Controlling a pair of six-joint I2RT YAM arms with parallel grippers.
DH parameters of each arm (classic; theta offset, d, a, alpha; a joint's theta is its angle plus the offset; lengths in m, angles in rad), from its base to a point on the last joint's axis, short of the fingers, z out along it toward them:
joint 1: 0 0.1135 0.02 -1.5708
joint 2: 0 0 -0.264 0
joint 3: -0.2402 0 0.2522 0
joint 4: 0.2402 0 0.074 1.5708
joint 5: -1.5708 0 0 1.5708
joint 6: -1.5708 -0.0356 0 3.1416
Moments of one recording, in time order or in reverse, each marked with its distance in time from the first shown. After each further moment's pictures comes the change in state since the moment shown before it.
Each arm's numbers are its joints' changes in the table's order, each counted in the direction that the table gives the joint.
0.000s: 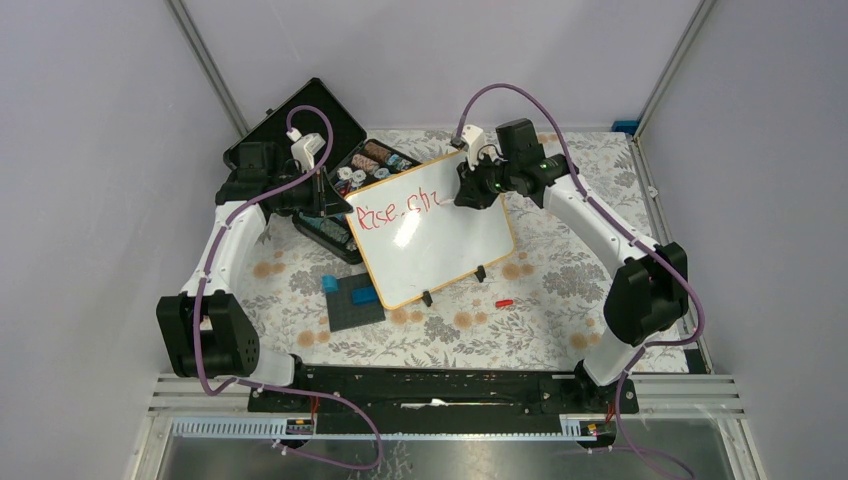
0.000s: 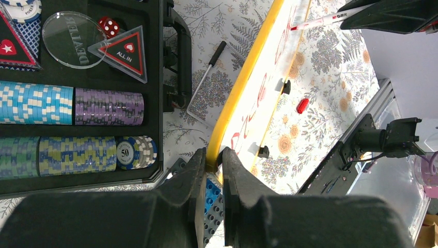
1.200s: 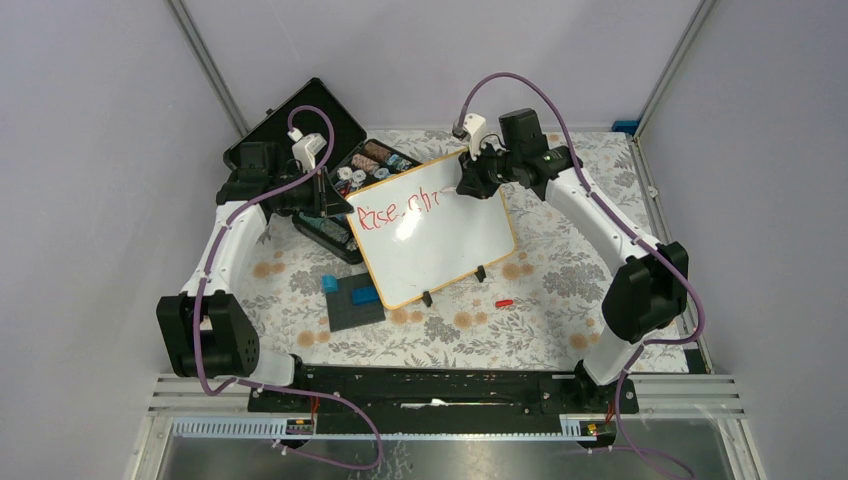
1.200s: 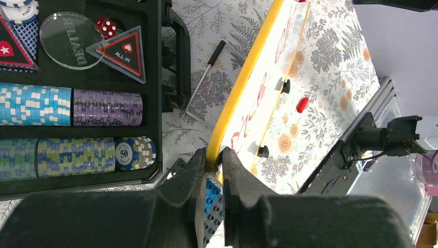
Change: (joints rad) left arm -0.005 0.000 0.000 0.001 0.000 -0.005; right arm -0.016 0.018 -0.087 0.033 -0.027 0.034
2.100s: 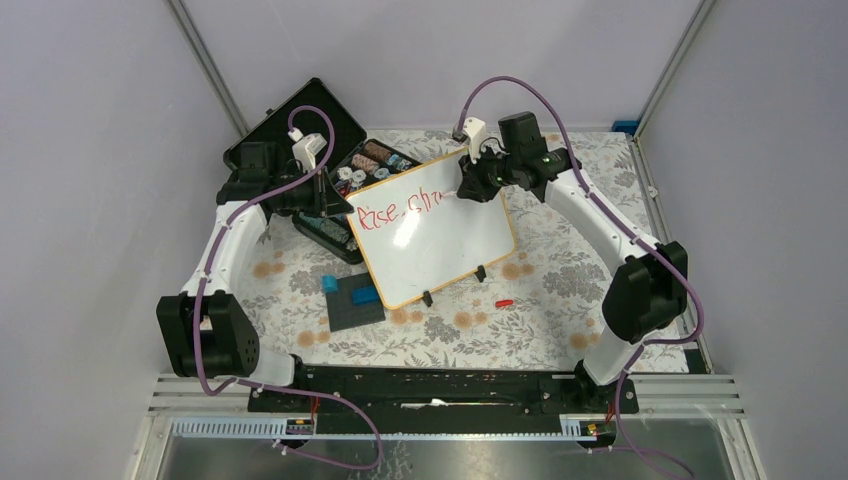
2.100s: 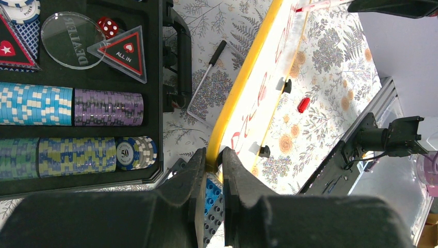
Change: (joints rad) left arm -0.002 0.000 0.000 0.000 0.006 0.000; right arm 0.000 -0.005 0.038 0.002 0.004 0.000
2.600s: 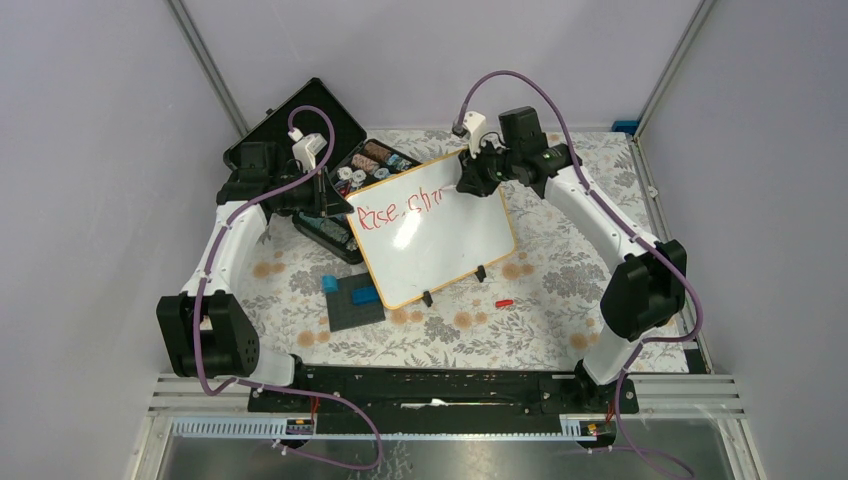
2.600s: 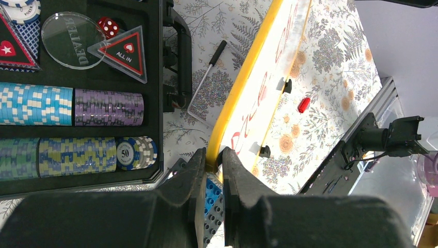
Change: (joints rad) left arm 0.000 0.000 0.000 0.000 0.001 -0.001; right arm -0.002 0.019 -0.049 -0.001 -0.010 0.001
